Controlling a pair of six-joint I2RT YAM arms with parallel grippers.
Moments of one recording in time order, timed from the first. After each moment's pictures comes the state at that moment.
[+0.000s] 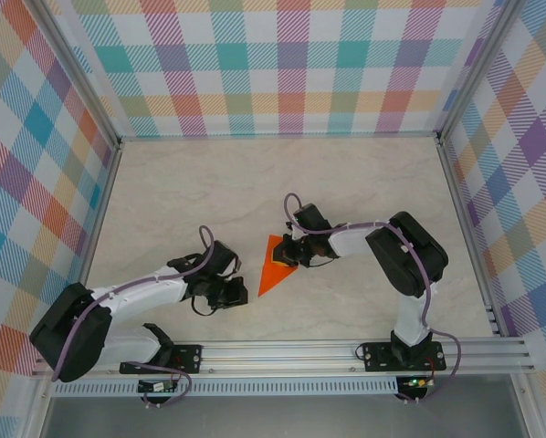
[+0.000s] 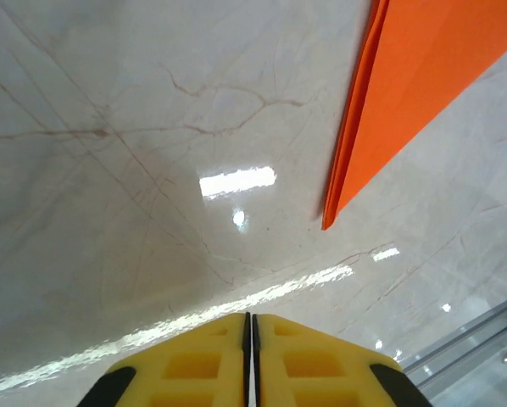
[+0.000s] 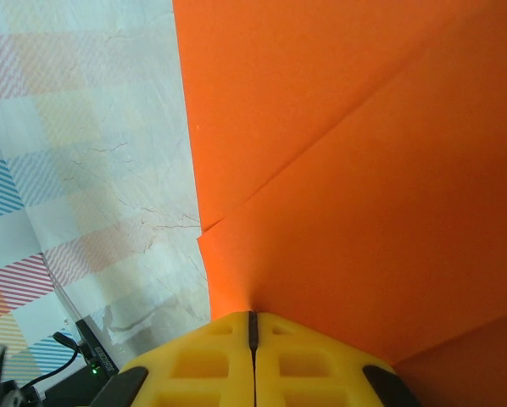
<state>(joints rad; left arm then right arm) -0.71 1.24 0.54 -0.48 0.35 -0.81 0.66 1.89 0.92 0.01 -0.59 0.92</state>
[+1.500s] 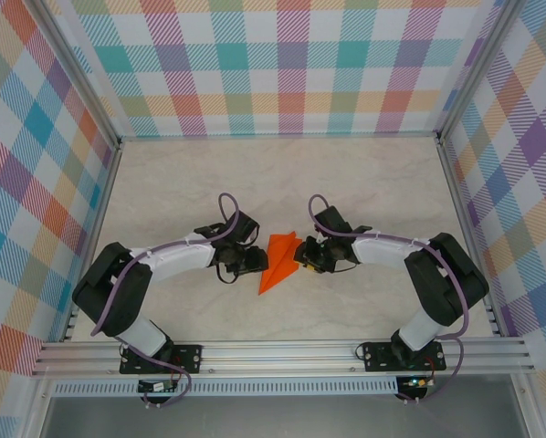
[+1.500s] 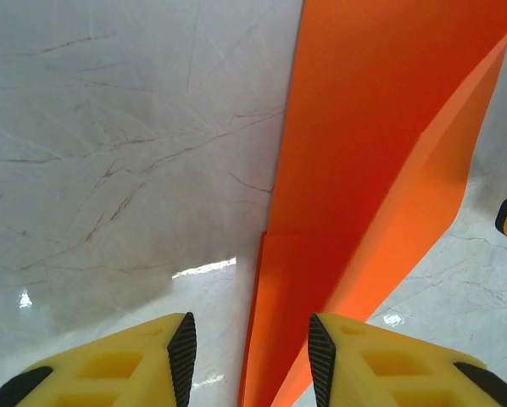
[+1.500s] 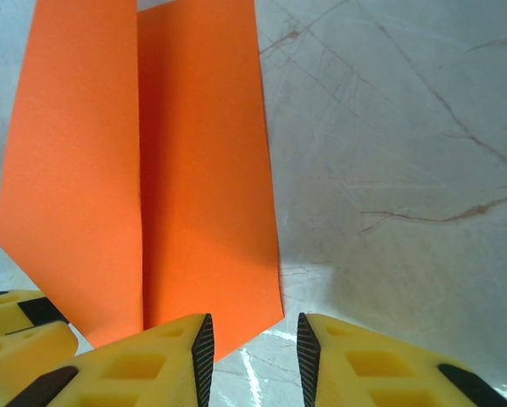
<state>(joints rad) -0.66 1.57 0.86 -0.45 0.21 -0.76 0.62 1.61 0.79 -0.26 -0.36 0.98</state>
